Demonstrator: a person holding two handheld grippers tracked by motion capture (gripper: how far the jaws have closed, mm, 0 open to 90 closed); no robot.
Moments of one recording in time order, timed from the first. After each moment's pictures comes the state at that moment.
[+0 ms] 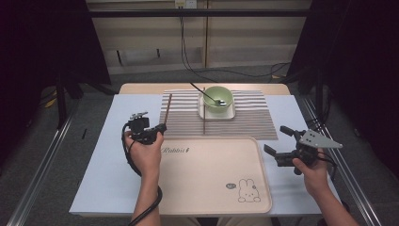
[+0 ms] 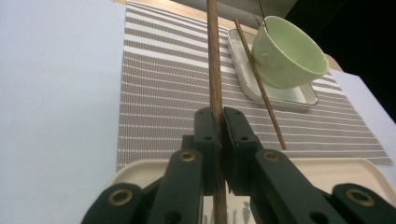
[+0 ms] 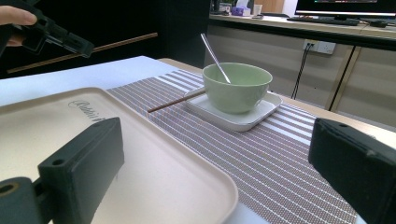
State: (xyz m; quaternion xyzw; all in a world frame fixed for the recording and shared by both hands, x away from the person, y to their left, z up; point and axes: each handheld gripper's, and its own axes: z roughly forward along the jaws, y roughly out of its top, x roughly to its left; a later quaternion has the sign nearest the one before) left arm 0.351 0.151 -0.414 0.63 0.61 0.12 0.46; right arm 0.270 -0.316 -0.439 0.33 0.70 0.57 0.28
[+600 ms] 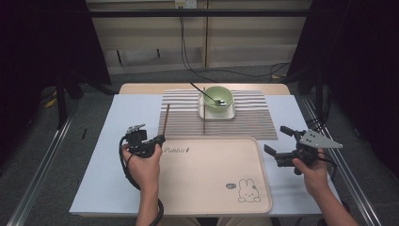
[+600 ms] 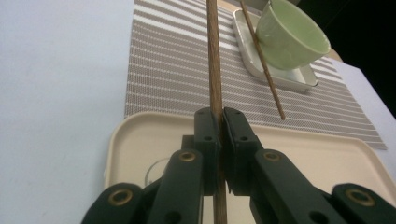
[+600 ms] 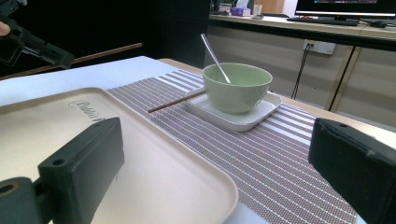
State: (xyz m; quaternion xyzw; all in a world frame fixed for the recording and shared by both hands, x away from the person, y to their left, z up) left arm 0.317 0.155 -0.425 0.62 0.63 0.12 0.45; right arm 0.269 -0.316 -0.439 0.33 0.70 0.57 0.28
